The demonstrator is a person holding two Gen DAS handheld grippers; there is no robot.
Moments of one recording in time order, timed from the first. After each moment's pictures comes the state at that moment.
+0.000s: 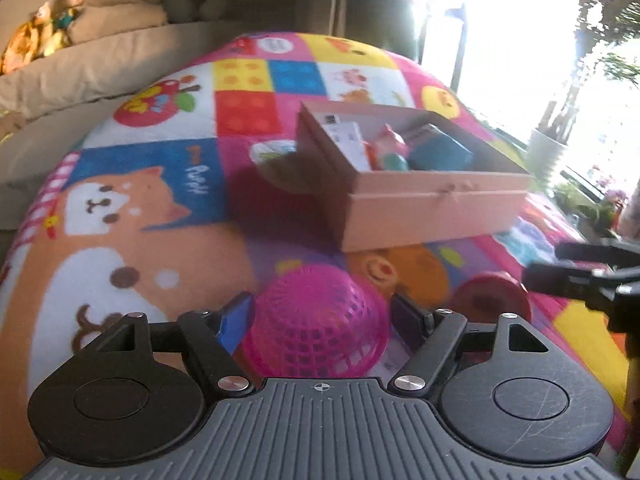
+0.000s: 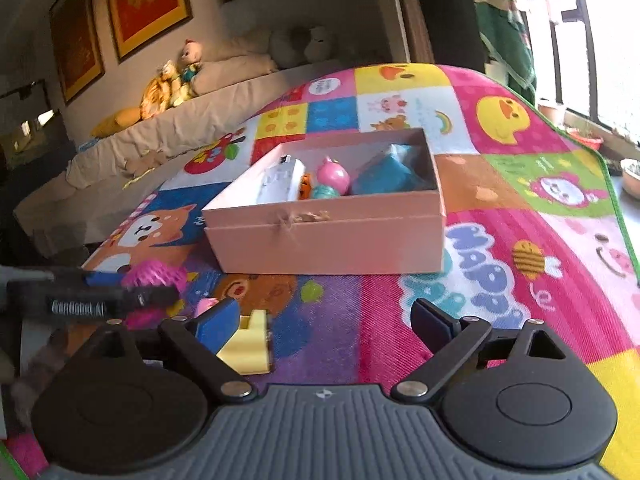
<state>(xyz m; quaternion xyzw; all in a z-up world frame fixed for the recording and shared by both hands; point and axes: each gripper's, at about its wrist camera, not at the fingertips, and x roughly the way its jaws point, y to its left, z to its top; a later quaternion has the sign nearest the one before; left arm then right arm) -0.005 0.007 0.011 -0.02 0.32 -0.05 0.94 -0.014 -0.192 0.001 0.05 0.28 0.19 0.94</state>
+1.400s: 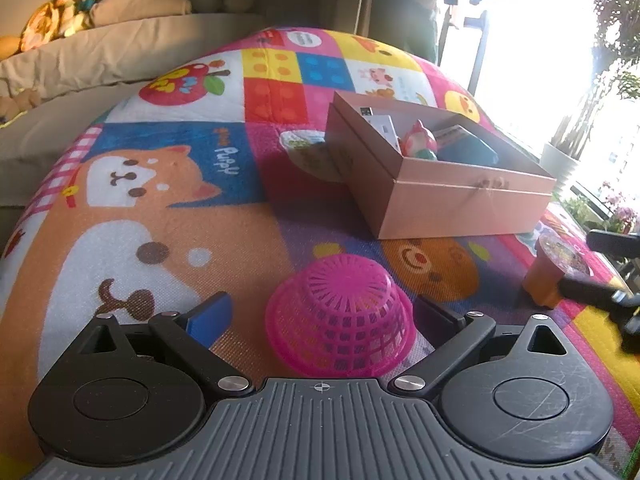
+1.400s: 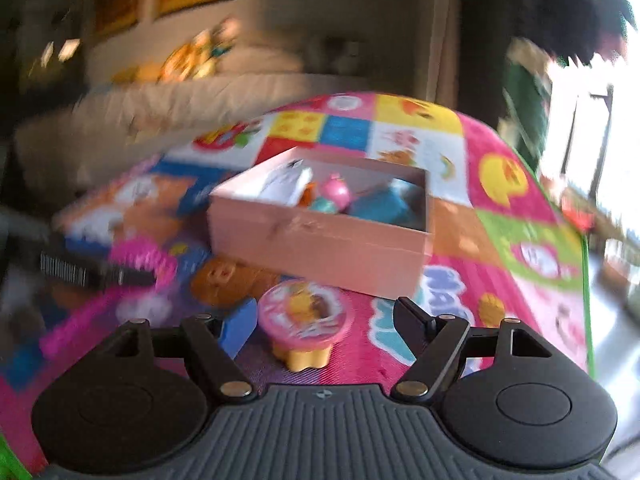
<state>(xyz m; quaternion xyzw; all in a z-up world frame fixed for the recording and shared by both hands) -0.007 0.032 -0.005 -0.06 0.32 -0.03 0.94 -0.035 -0.179 0.007 -0.10 0.24 0.19 0.95</state>
